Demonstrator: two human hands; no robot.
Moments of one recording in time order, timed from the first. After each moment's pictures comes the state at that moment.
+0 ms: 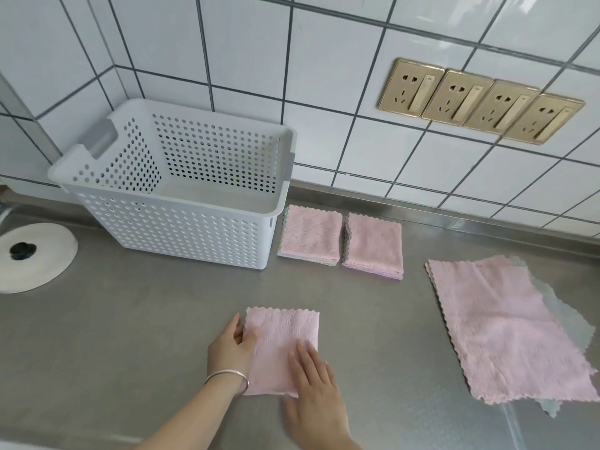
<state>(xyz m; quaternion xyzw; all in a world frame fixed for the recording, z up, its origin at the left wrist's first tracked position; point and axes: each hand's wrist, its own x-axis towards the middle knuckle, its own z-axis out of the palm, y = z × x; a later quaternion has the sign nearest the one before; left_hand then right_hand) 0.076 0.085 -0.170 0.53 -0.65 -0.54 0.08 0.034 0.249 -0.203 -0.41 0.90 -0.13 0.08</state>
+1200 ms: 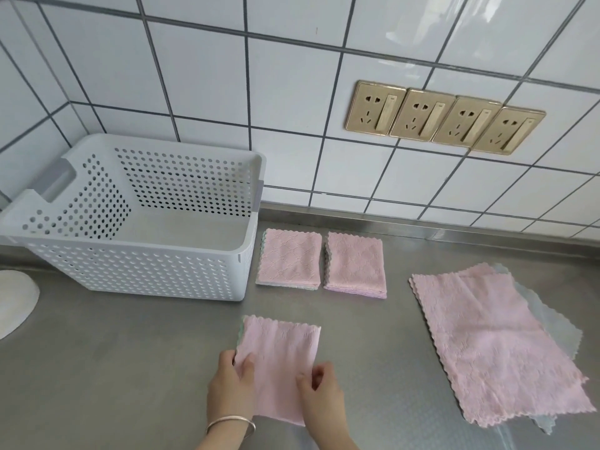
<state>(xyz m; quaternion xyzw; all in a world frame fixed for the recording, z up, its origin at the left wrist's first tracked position) 0.045 0.106 -0.156 0.54 -0.70 -0.46 0.05 -0.019 0.231 -0.156 0.01 0.86 -0.42 0.29</state>
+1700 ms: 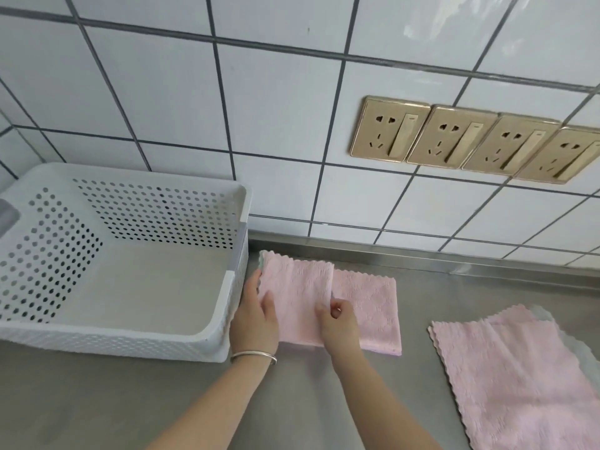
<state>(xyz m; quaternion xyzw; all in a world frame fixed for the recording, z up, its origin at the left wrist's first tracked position) -0.133 0.045 -0.117 0.42 -0.78 -0.42 0.20 -0.207 0.148 -0.129 0.02 0.82 -0.53 0.24</state>
